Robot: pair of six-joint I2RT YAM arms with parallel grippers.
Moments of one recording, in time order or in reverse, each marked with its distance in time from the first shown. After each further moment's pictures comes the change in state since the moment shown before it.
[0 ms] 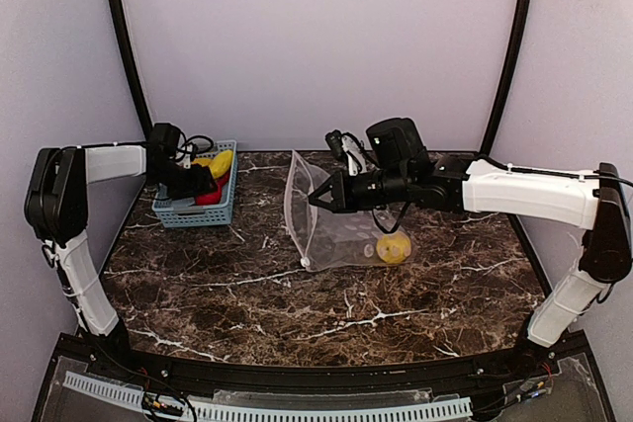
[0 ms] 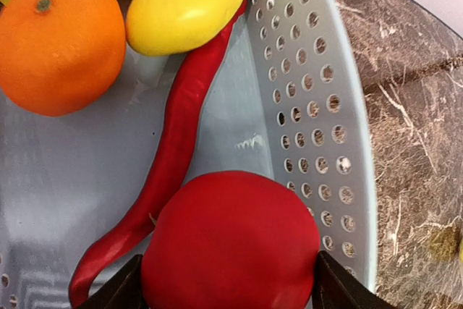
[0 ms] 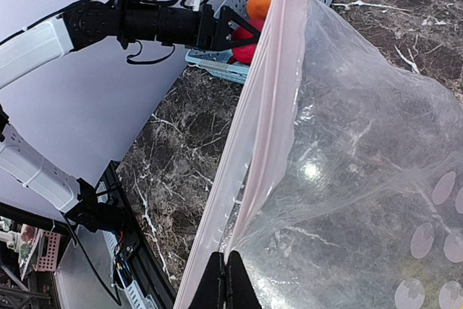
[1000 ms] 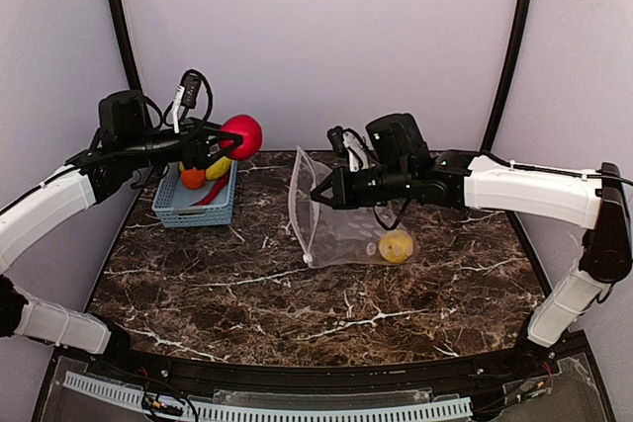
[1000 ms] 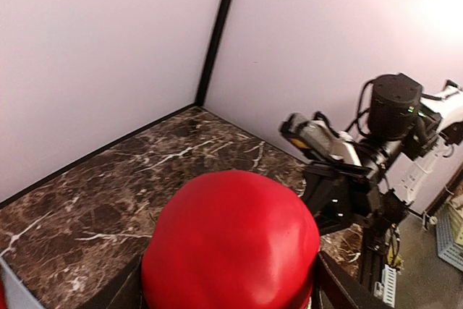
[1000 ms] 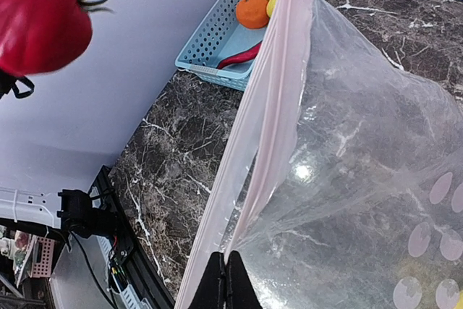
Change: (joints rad) left arm -0.222 -0.672 -0.241 0.362 0.432 0.077; right arm 0.000 0.000 0.027 -0.047 0.039 -0.002
